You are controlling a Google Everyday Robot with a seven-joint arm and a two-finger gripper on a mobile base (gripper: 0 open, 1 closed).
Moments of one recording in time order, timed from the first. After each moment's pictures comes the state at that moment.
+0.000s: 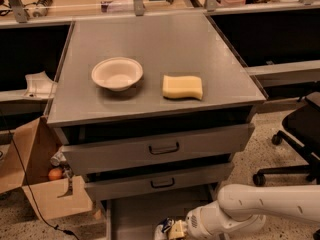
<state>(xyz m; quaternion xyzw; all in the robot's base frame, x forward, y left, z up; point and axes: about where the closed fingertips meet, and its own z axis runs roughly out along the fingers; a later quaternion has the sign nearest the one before) 0.341 -0.061 0.442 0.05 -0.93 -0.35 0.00</state>
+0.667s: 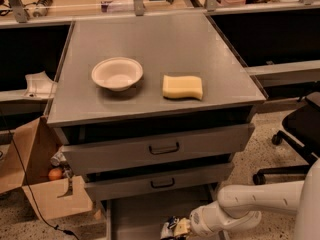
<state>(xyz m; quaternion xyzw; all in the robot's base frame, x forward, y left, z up) 0.364 -0.084 0.380 0.00 -0.94 -0.33 0.02</state>
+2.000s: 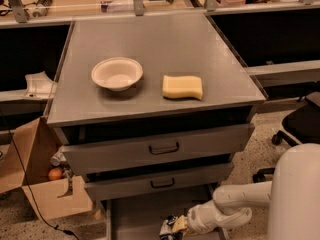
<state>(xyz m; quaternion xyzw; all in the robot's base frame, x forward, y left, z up) 0.387 -0.084 0.320 -0.04 -0.94 -0.34 0.04</state>
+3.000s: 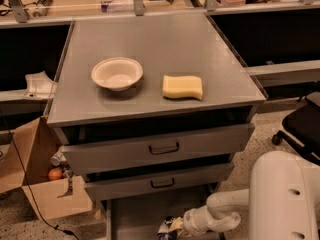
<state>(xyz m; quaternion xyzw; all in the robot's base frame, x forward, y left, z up) 0.409 -0.078 0.233 -0.12 -0.93 -0.34 0.05</state>
